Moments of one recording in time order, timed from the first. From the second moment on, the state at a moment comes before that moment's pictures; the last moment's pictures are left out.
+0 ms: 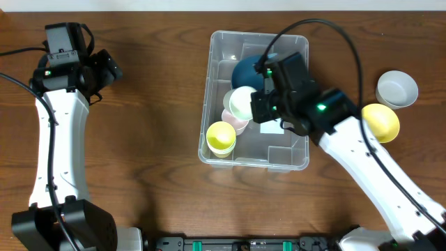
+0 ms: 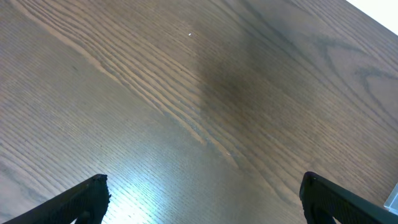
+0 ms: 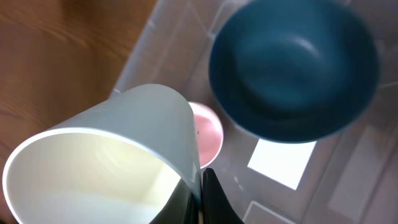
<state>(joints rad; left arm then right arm) 0.18 1.59 1.48 -0.88 -0.15 -0.41 0.56 1.52 1.40 -0.84 -0.07 0.32</state>
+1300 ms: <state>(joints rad) 0.18 1.59 1.48 -0.88 -0.15 -0.41 0.53 1.63 1.40 -0.90 -0.02 0.33</state>
